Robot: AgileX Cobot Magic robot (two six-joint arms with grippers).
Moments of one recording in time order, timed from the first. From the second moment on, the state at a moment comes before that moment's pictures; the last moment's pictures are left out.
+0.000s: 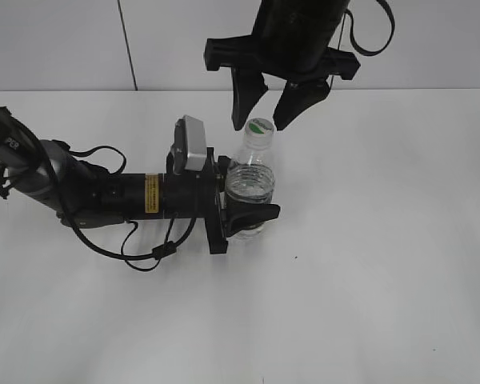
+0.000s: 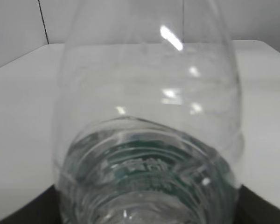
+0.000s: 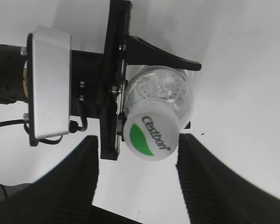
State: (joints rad) left arm -0.37 2.39 -1.20 1.19 -1.22 -0.37; right arm 0.61 1.99 -1.83 0.20 1.22 0.21
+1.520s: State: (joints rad) left arm -0.37 2.39 -1.20 1.18 -1.21 -0.37; right arm 0.61 2.03 -1.83 0.20 1.22 0.24
